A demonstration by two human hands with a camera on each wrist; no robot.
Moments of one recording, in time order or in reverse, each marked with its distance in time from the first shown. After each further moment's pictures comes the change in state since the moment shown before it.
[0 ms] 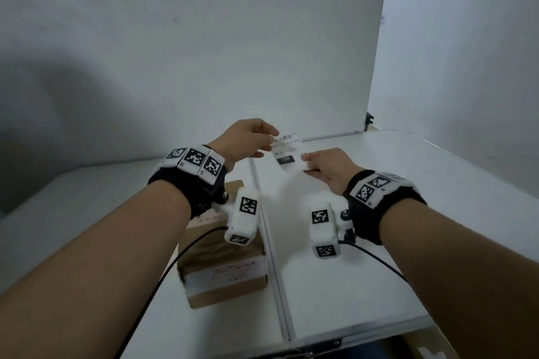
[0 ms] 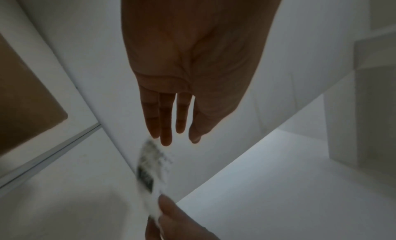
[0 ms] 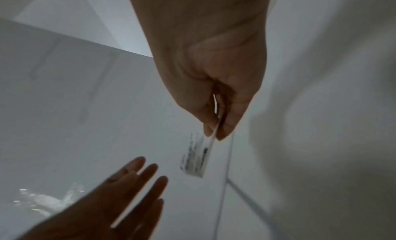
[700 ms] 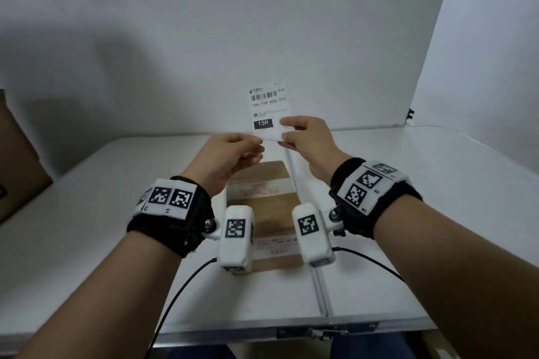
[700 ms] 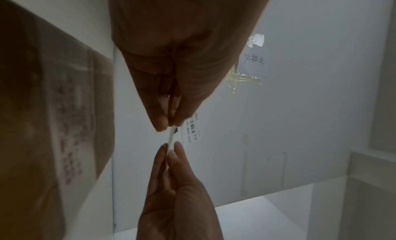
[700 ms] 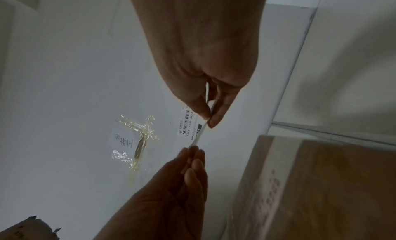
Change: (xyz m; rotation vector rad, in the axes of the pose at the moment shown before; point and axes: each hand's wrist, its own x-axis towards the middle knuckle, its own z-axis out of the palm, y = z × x) left_hand -0.081 -0.059 -0.053 -0.523 0.257 -0.157; right_hand -0.038 -0.007 0.115 -0.075 -0.144 -0.310
